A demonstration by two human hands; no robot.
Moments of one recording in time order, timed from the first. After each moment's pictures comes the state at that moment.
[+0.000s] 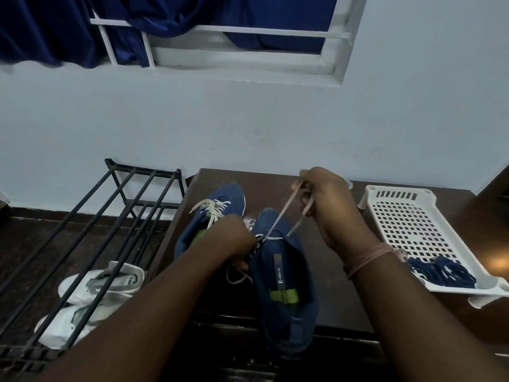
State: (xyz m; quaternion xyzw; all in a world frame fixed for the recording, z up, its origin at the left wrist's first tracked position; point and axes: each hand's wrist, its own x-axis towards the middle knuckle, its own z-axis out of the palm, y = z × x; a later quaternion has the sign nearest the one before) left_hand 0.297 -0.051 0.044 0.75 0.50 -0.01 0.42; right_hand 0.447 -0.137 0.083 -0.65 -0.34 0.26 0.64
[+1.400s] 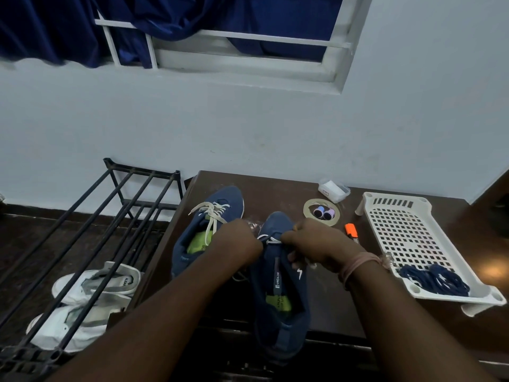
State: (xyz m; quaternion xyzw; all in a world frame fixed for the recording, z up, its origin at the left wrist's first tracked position) left_hand 0.302 -0.060 0.044 0.82 0.48 0.00 0.30; right_hand 0.444 -0.149 0.052 -0.81 -0.35 0.40 0.25
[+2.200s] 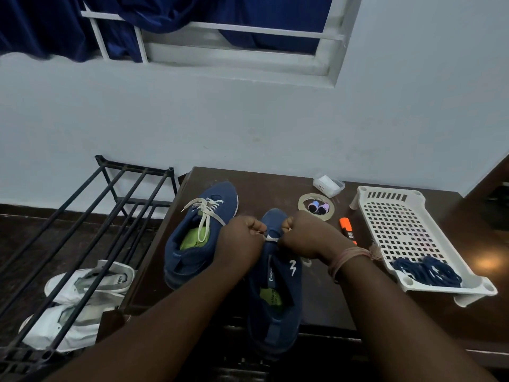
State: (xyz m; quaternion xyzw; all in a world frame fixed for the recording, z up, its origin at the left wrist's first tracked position) left_hand 0.314 -0.076 0.009 0.76 0.46 0.21 0.42; right_hand 0.443 -0.150 0.060 -0.82 -0.49 0.26 0.10
